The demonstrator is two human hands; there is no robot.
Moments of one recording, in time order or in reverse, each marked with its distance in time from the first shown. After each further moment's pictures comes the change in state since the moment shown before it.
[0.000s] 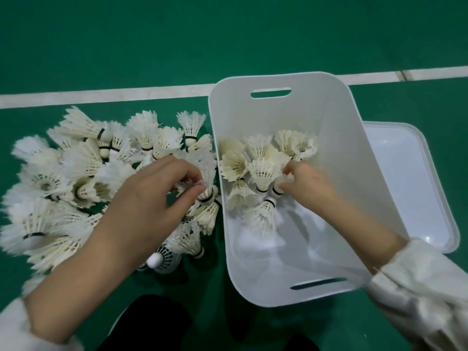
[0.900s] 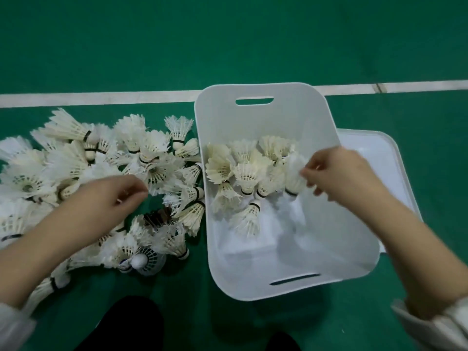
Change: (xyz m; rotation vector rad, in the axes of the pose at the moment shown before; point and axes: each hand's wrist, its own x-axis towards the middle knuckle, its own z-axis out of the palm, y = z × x) left_hand 0.000 -0.068 -0.007 0.130 -0.266 -0.205; right_hand -0.056 0.016 -0.078 0.133 0.156 0.028
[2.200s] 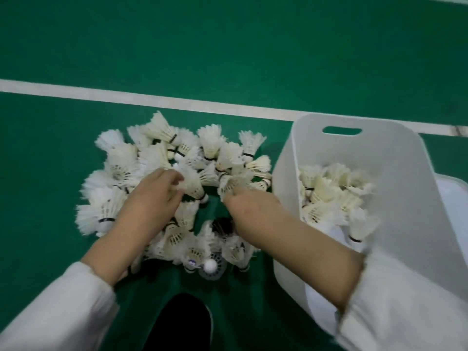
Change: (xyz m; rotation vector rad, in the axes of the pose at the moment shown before) left_hand -0.003 -0.078 -0.002 -0.034 0.295 -0.185; right_hand -0.025 -0.199 0.115 -0.566 -0.374 -0.677
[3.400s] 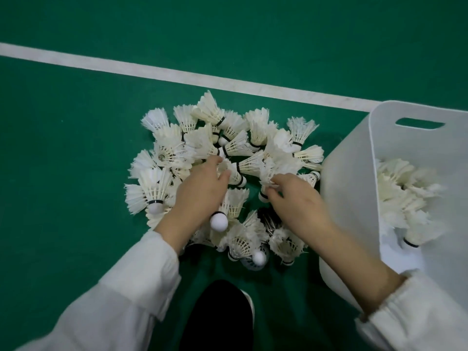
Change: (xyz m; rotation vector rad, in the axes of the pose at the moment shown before) left_hand 0.013 -0.026 0.011 -0.142 -0.106 -0.237; right_hand 0.040 -0.022 0.032 0.473 0.276 0.248
